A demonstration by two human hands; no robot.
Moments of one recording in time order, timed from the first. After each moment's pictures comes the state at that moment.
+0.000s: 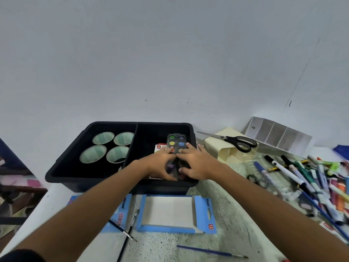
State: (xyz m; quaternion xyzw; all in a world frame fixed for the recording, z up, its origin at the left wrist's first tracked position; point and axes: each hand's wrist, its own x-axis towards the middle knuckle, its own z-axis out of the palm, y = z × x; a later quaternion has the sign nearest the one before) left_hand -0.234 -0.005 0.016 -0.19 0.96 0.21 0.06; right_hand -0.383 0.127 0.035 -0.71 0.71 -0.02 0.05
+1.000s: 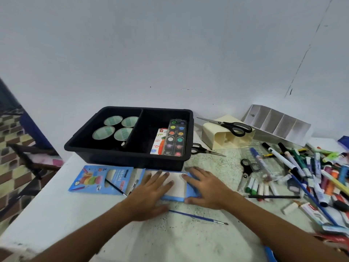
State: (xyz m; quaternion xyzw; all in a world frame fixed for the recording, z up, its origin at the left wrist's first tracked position) left_hand -0.133 0.156 -0.035 -0.23 0.97 0.04 0.05; right_hand -0.375 0.253 -0.039 -0.77 0.64 -0.02 0.05
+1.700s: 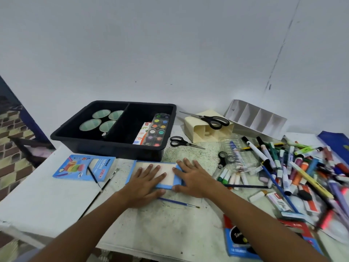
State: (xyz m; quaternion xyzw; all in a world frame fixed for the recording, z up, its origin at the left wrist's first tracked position) left_hand -0.186 0.186 -0.055 -0.30 0.95 0.09 0.11; right_hand -0.408 0.274 -0.041 -0.75 0.65 0.05 0.09
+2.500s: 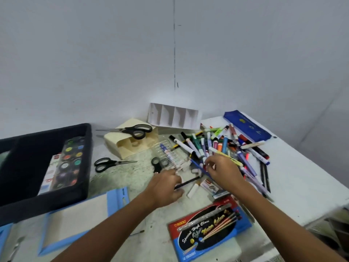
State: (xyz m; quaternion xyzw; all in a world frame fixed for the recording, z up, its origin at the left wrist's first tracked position) left_hand -0.414 0.273 -0.017 -0.05 0.99 0.09 -0.05; right_hand -0.559 0.444 0.004 -0.38 0.89 -0.25 0.00
